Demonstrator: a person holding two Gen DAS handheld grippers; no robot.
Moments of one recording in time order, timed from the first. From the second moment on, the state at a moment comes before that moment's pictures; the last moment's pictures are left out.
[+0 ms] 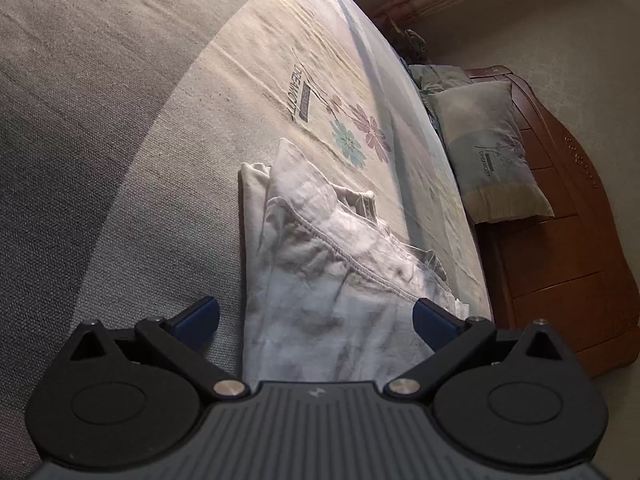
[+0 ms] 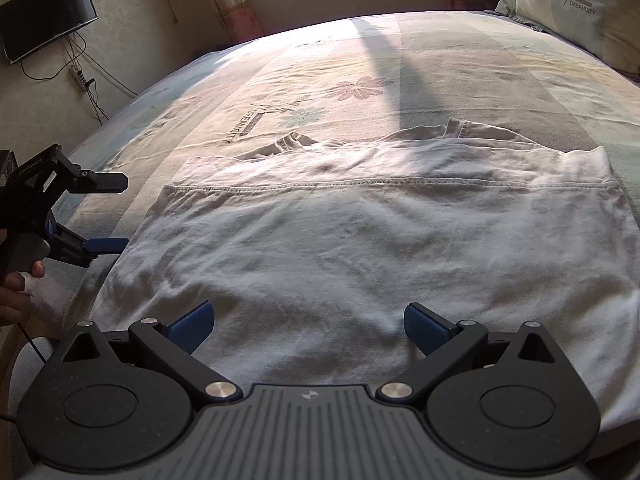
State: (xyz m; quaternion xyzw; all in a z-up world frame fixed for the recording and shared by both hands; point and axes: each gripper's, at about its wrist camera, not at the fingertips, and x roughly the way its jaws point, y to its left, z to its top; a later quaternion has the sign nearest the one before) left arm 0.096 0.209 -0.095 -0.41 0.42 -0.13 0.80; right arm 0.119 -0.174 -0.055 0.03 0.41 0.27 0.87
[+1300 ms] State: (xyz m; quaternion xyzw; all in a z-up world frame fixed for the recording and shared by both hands) left arm 0.113 0.186 -0.109 -0.46 0.46 -0.25 0.72; right arm 0.105 -0.191 -0.025 0.06 0.39 0.31 0.86
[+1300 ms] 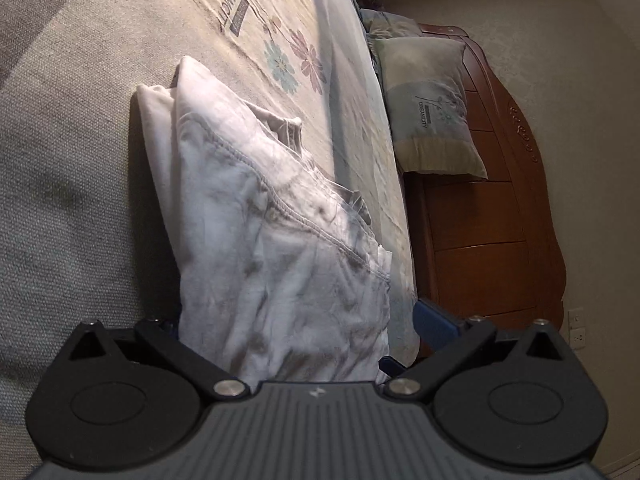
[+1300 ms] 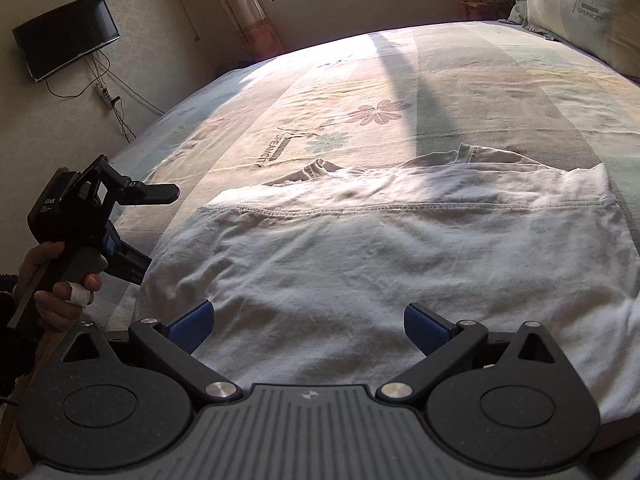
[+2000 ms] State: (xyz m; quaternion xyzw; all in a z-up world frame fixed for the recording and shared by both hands) left arm 0.125 0.203 -0.137 -0.42 0.49 -0.22 0.73; right arm 0.109 -0.217 -0.044 0.09 0.41 0.28 0.86
